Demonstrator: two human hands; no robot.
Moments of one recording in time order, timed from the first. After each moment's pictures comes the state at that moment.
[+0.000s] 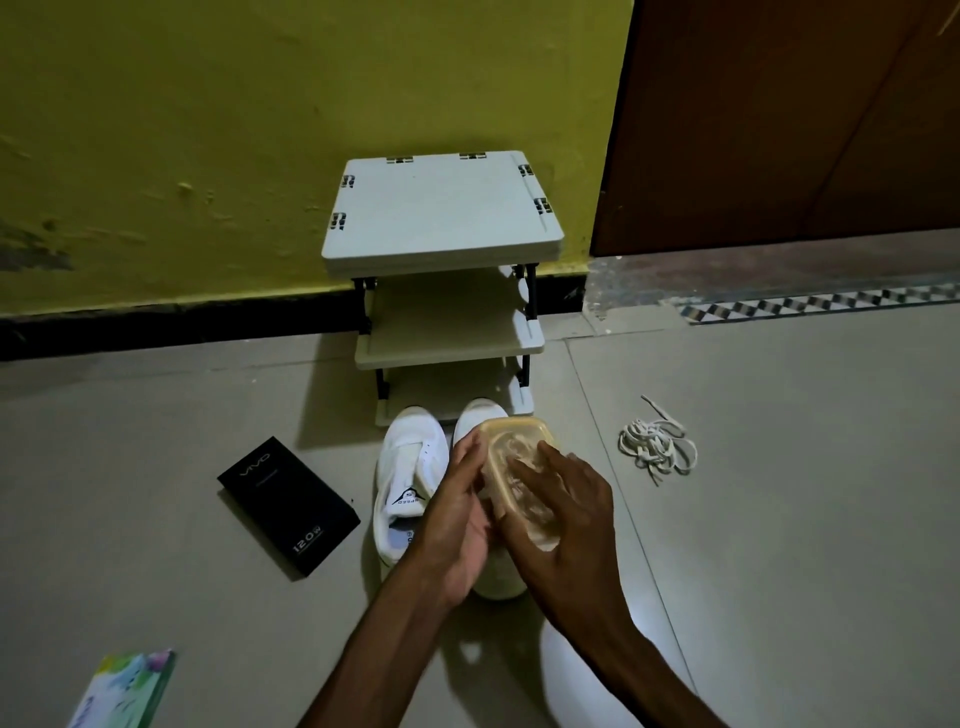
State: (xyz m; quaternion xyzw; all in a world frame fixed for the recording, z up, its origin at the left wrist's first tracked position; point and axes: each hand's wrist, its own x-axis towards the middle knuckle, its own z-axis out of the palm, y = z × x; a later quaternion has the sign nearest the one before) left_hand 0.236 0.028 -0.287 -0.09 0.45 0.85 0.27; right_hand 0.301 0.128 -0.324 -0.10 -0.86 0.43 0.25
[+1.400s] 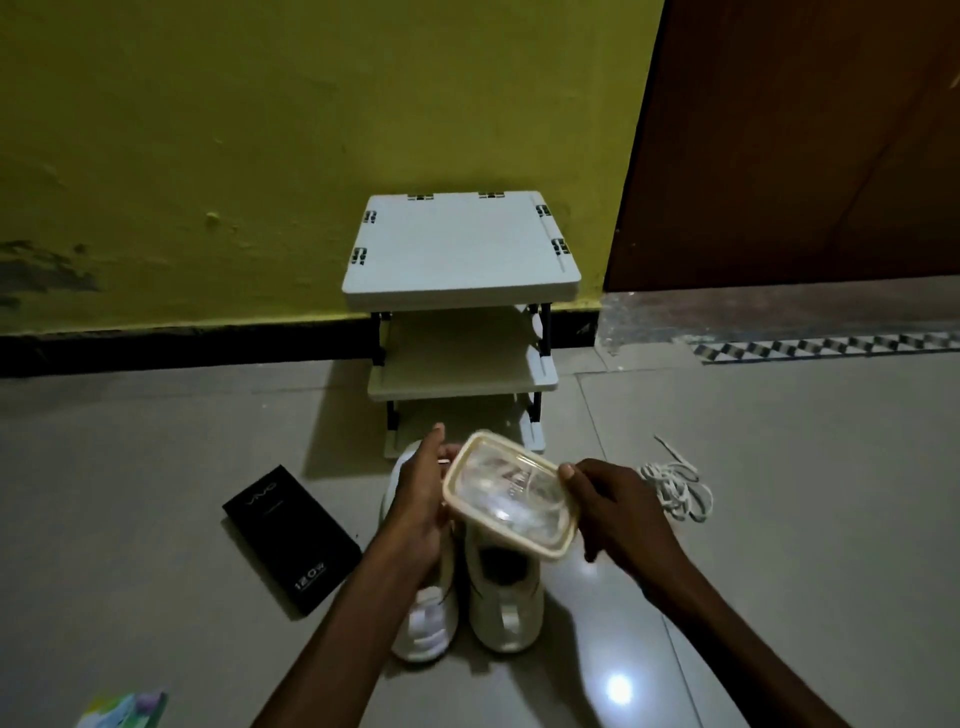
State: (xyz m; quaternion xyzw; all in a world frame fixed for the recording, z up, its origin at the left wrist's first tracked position) left_hand 0.176 0.016 -0.262 -0.20 0.60 0.75 0.20; right_hand 0.257 0.187 -0.275 -0.14 -0.84 0.51 0.07
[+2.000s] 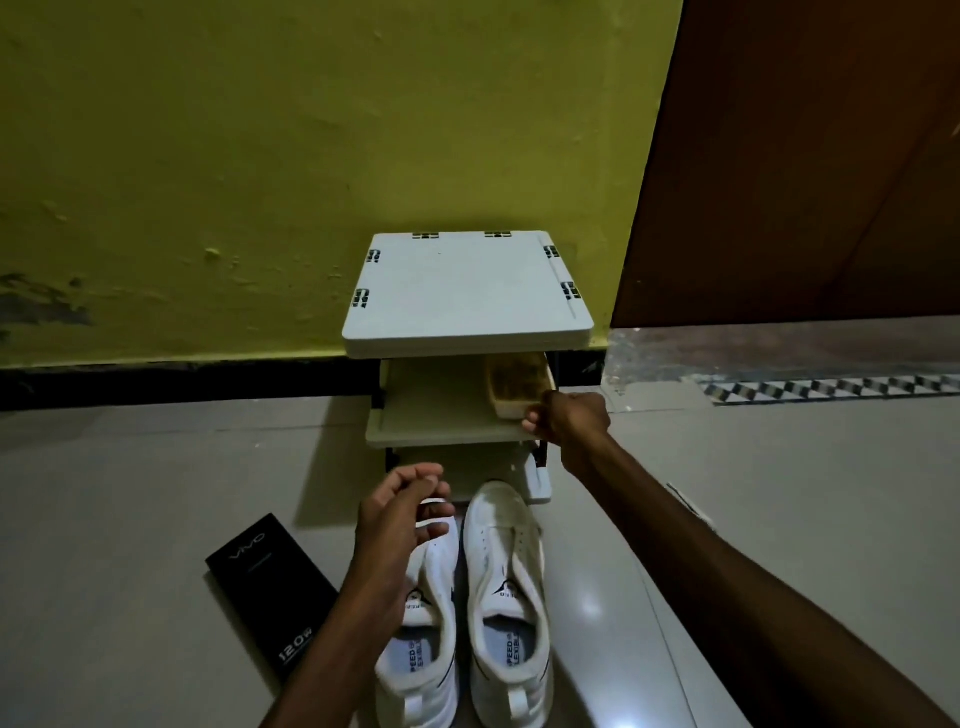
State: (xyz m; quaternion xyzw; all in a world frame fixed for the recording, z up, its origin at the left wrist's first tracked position) left_hand 0.154 -0.010 -0.260 -0.08 0.64 0.76 0.09; right_hand 0.077 0.194 -0.256 -0.35 -0.61 0.70 0.09
